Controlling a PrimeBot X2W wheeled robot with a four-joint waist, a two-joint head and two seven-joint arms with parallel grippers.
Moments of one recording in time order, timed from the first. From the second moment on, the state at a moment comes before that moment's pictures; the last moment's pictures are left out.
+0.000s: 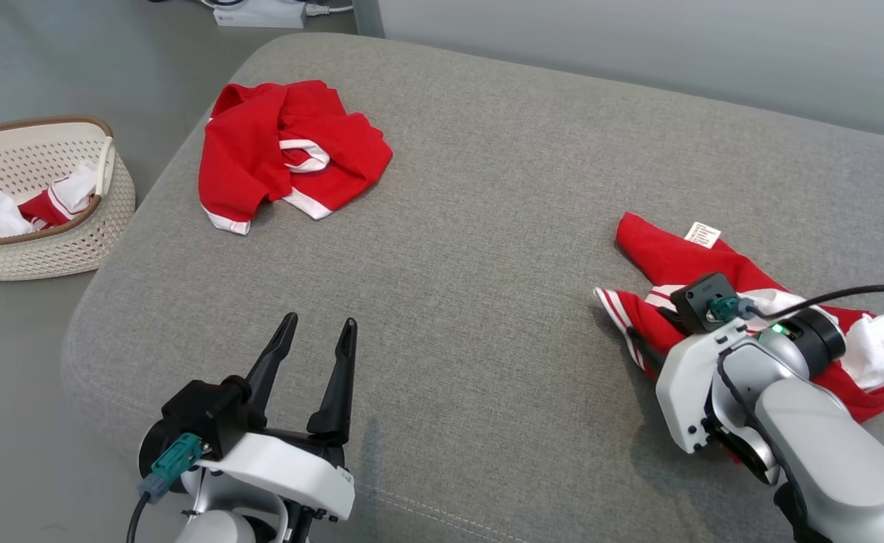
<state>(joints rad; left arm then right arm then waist) -0.11 0.18 -0.38 0.00 -0.48 0.15 -0.11 -0.56 -0.29 0.59 0.58 0.32 0.13 0.22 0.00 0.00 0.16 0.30</state>
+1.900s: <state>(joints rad) -0.06 0.28 -0.33 -0.13 -0.49 0.24 -0.04 0.07 -0.03 -0.38 -0.08 0.21 0.13 -0.25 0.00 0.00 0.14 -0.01</state>
